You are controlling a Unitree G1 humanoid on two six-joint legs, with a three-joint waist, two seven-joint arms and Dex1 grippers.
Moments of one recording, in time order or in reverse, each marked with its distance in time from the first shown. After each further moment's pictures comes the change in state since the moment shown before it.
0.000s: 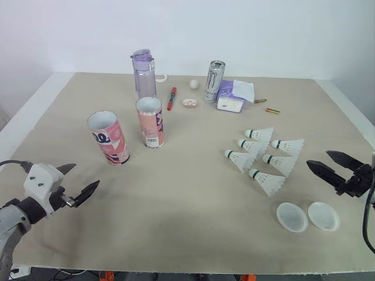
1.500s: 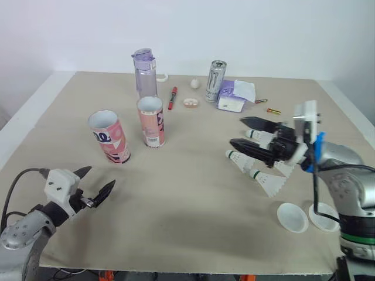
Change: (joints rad) left arm -0.048 -0.208 -0.119 -0.036 0.032 -0.014 0.134; right arm -0.538 0.243 0.556 -0.303 0.081 0.191 0.051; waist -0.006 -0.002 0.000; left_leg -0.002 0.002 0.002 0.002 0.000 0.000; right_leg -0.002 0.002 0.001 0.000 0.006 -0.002
